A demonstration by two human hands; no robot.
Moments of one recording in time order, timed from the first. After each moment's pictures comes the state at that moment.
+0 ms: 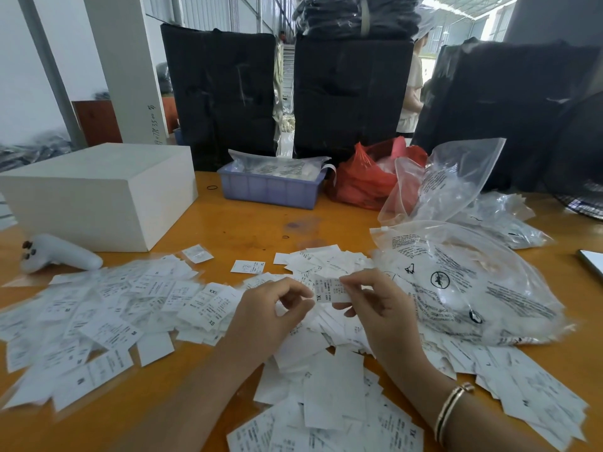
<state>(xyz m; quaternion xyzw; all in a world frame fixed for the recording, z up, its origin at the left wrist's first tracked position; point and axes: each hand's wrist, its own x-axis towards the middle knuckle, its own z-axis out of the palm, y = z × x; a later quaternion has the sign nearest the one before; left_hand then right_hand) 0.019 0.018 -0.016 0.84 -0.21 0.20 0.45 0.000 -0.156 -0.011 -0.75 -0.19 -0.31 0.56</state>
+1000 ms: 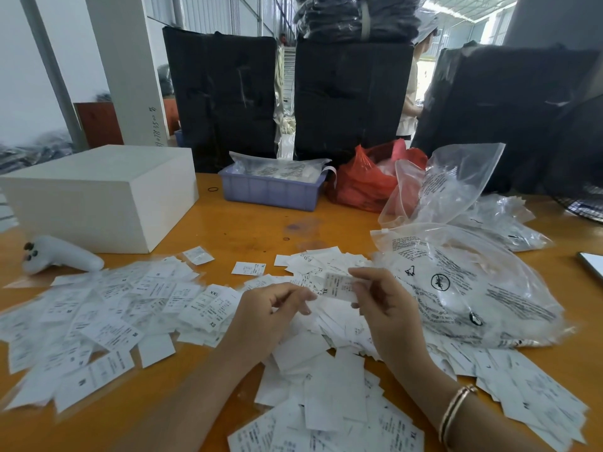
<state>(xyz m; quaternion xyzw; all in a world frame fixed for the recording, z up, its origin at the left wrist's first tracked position) 0.017 0.020 -0.010 0.81 -0.18 0.13 0.53 0.006 -0.164 -0.016 -0.77 -0.16 -0.33 0.53</state>
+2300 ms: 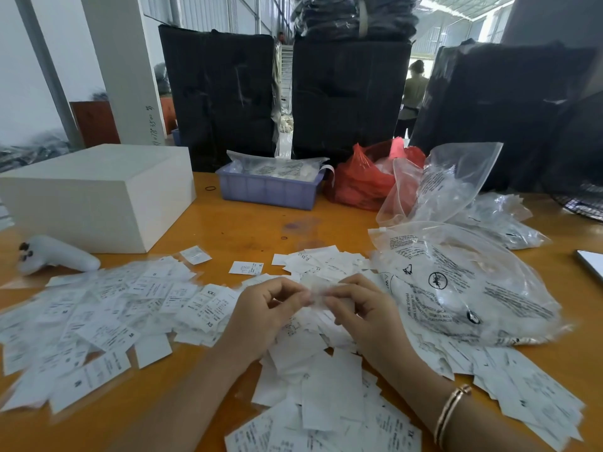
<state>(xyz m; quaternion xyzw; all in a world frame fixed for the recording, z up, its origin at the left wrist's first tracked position) 0.020 0.018 -0.013 0.78 -0.18 0.11 0.59 0.004 -0.154 -0.012 -0.80 -0.17 -0.21 0.54</state>
